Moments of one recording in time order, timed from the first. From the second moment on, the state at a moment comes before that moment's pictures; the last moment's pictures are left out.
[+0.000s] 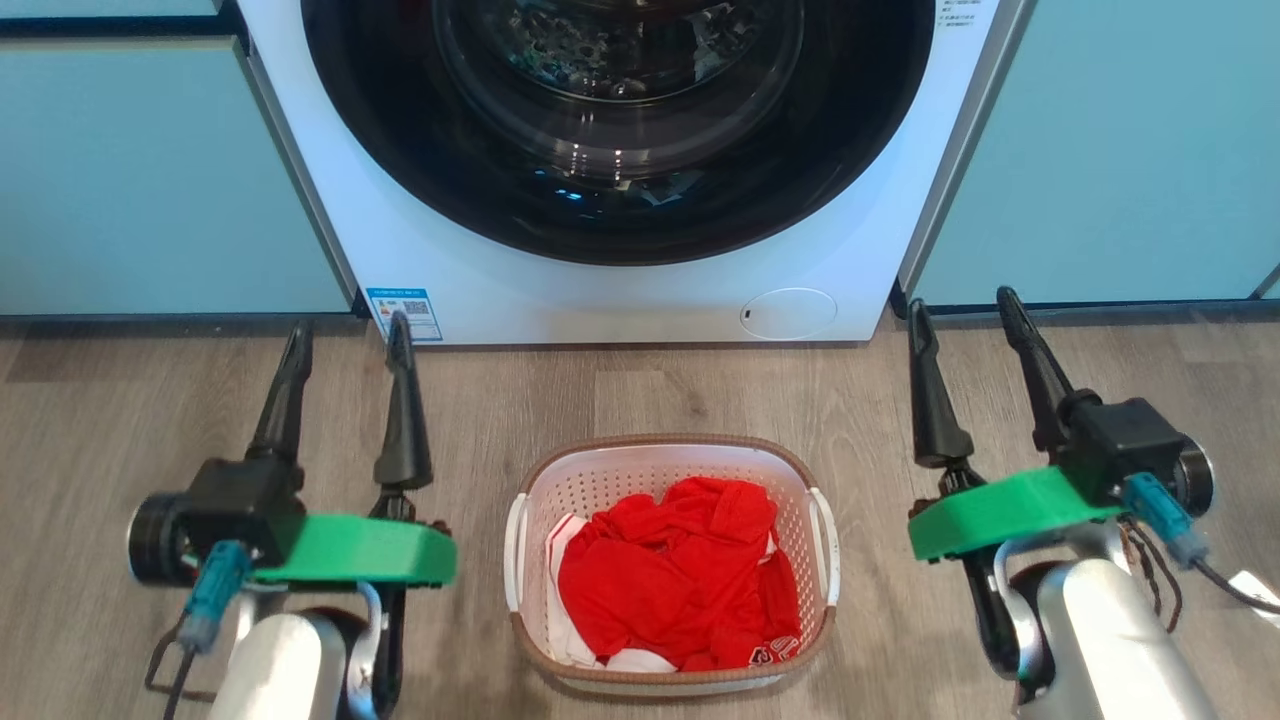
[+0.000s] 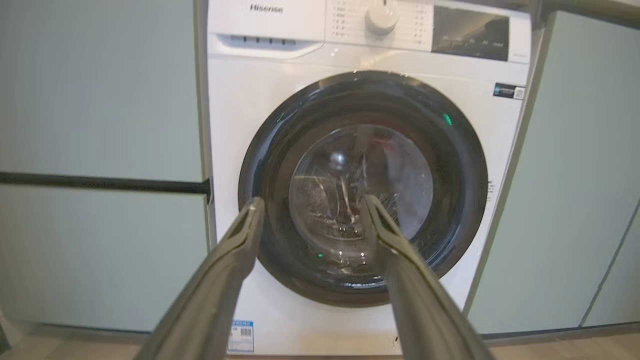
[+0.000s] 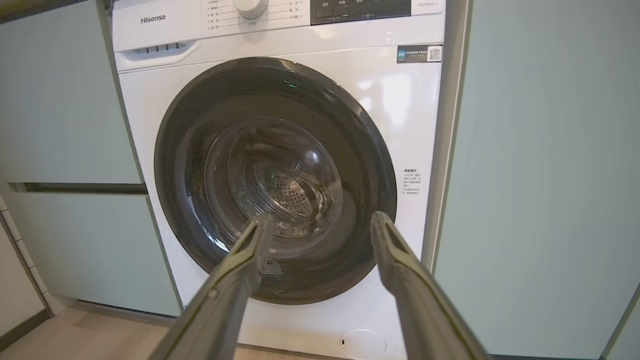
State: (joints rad) left arm -0.05 0.08 -0.21 -0.10 -0.20 0.11 -0.22; right arm -0.14 -0.04 0.16 0.01 0.17 0.12 -0.22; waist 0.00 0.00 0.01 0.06
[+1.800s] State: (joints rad) left arm -0.38 0.04 -0.27 0.61 -0.26 -0.04 -0.26; right arm -0.43 -0.05 0.10 0.51 0.08 0.12 -0.21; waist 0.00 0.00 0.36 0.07
